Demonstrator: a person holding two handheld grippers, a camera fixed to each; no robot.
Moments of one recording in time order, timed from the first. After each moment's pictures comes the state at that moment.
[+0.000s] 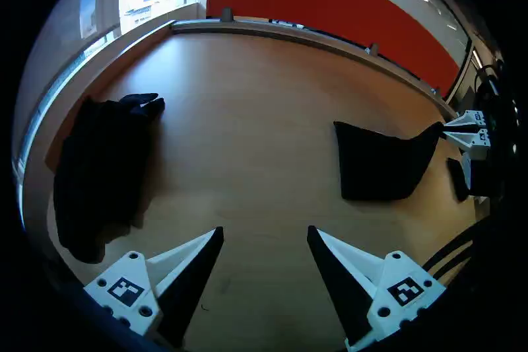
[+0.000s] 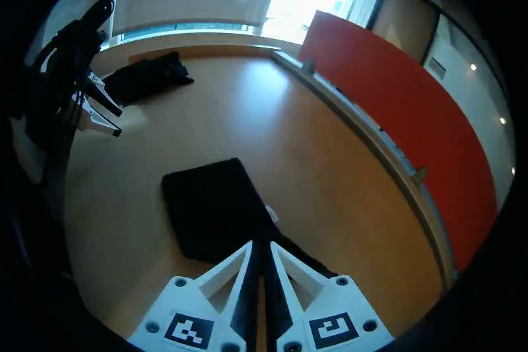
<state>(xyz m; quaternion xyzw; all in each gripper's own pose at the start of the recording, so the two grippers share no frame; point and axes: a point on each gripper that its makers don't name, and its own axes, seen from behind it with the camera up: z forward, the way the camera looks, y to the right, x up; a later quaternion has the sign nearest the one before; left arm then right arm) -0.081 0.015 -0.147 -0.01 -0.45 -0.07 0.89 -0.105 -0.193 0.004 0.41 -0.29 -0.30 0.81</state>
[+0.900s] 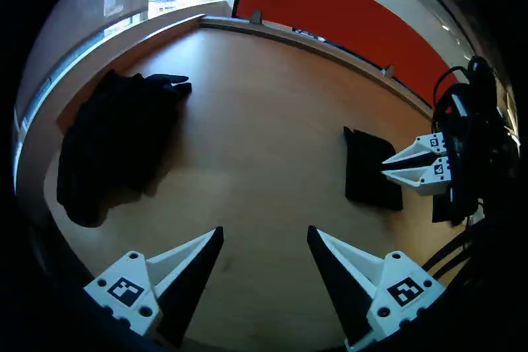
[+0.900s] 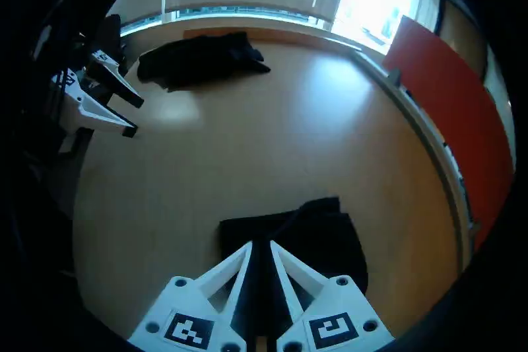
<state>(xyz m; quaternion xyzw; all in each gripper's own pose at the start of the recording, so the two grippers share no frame) -0.077 0.003 -0.180 0.04 -0.43 -0.14 0.89 -0.189 -0.338 -0.033 0.53 -0.32 -0.33 0.71</state>
